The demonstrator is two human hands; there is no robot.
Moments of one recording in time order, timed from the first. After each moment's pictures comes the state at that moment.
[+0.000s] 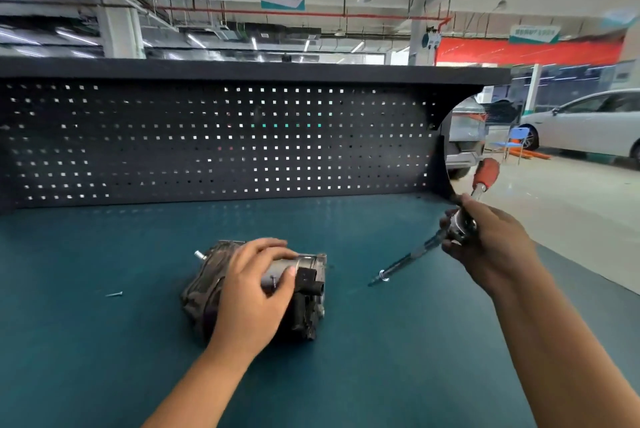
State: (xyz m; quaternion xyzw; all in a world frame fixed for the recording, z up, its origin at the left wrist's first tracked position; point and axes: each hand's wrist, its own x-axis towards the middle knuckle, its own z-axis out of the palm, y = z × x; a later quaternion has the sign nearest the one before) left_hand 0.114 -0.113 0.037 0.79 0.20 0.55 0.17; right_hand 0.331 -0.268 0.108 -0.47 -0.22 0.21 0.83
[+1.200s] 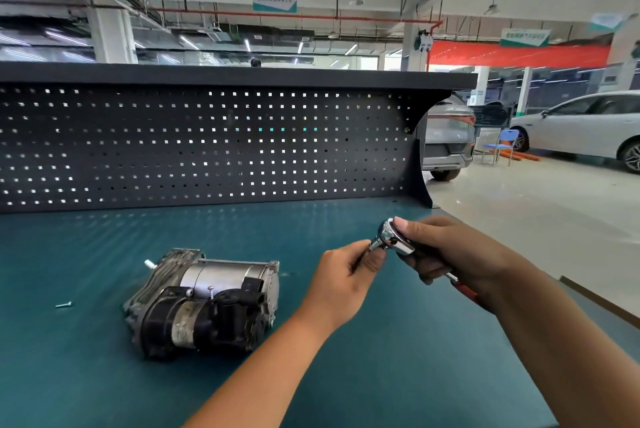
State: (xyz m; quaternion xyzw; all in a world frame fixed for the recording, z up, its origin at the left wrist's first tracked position) left_hand 0.254 -0.192 0.064 0.82 0.04 0.43 0.37; right_hand 0.383 -0.306 0.122 -0.61 -0.53 0.32 0.49
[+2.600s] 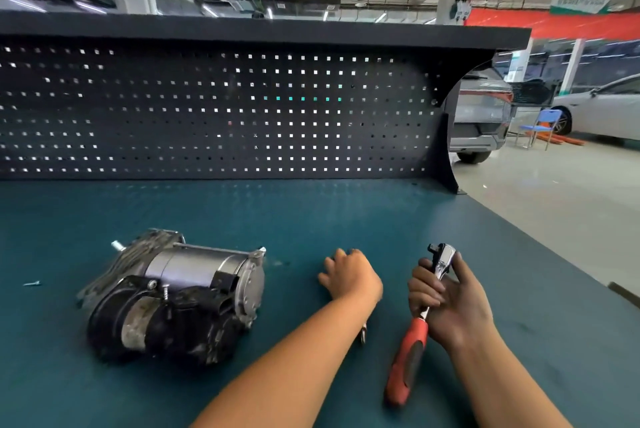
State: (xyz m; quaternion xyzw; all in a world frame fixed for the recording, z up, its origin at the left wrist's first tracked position) left_hand 0.398 -0.123 -0.017 0.81 0.53 0.16 0.20; right_hand 0.450 -0.241 -0.001 -0.18 -0.06 0.55 0.82
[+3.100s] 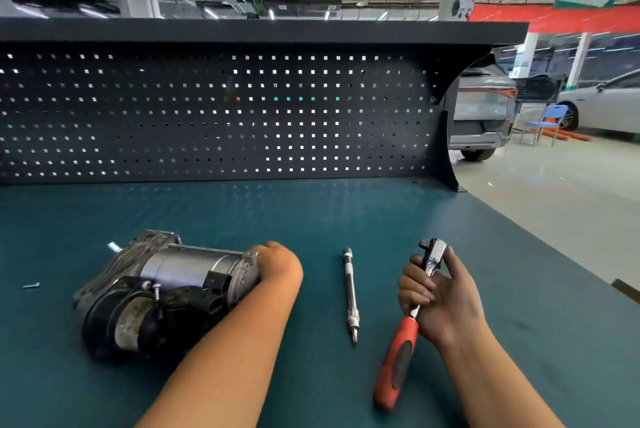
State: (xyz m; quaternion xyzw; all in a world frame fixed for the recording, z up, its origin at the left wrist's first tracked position) left_hand 0.339 -0.037 -0.024 0.77 0.62 0.09 0.08; right_hand 0.445 -0.240 0.003 -0.20 -0.08 0.54 0.82
